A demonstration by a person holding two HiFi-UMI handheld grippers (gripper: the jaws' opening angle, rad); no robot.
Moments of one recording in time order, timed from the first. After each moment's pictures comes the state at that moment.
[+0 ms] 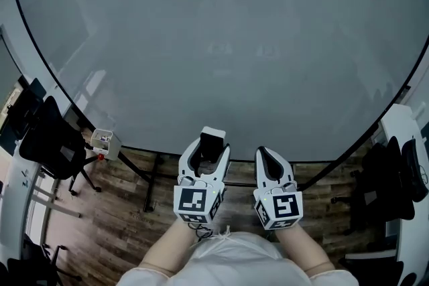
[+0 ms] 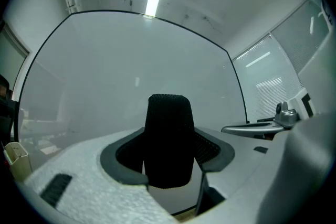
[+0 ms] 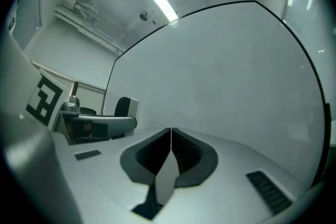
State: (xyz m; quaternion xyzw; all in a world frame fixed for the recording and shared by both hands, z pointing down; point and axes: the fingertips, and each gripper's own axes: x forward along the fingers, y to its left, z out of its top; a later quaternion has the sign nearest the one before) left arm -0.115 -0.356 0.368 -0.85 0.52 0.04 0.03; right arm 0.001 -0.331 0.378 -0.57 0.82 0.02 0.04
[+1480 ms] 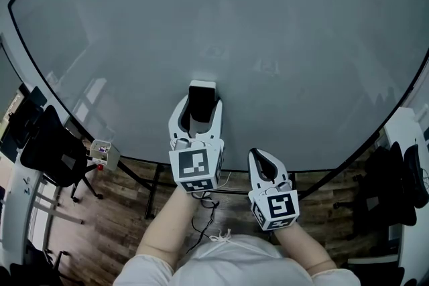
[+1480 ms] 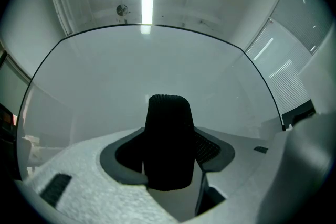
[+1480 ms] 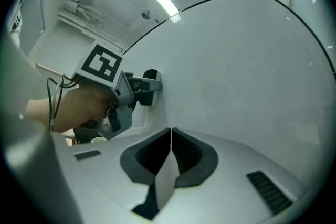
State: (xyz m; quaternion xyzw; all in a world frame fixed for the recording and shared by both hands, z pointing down) left arm -0.118 -0.448 0.251 -0.79 0.59 0.07 0.13; right arm -0.004 -0.366 0.372 -0.54 0.84 0.03 0.03
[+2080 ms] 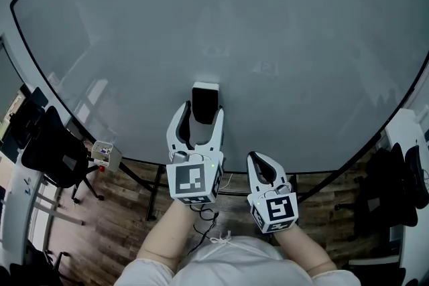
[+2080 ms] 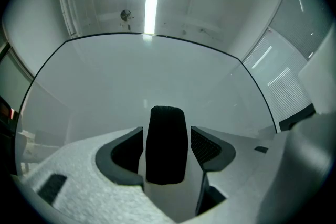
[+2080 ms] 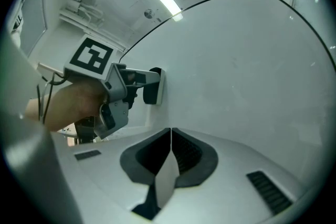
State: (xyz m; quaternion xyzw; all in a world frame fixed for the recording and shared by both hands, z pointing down) left arm -0.122 -0.420 0.247 -0.80 0.57 0.10 0.14; right arm -0.015 -0.361 0.376 -0.53 0.85 0.03 0.03
